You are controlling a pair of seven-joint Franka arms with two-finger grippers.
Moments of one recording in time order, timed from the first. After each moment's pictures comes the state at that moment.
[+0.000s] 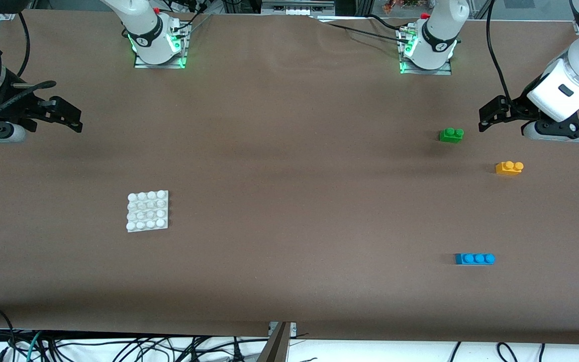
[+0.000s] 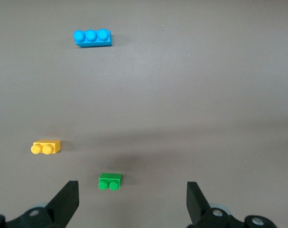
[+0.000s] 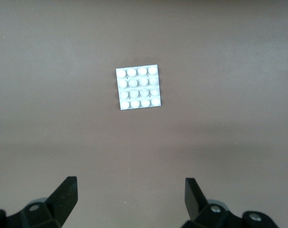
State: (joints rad) left arm -0.09 -0.03 -0.01 -1.70 -0.03 1.65 -0.06; right arm 0.14 0.08 -0.03 -1.49 -0.02 1.54 0.10
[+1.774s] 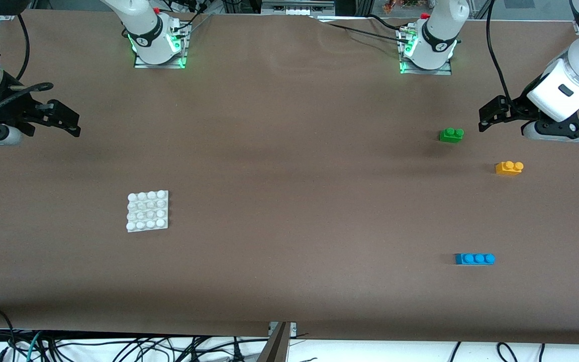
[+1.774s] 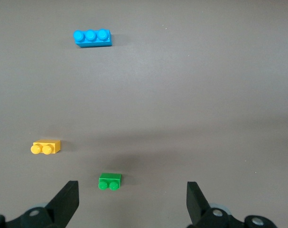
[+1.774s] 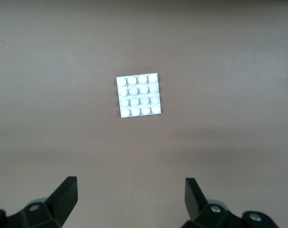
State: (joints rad) left arm -0.09 -0.03 -0.01 -1.70 -0.03 1.65 -0.06; right arm 0.14 0.09 -0.03 -1.49 -0.02 1.58 0.10
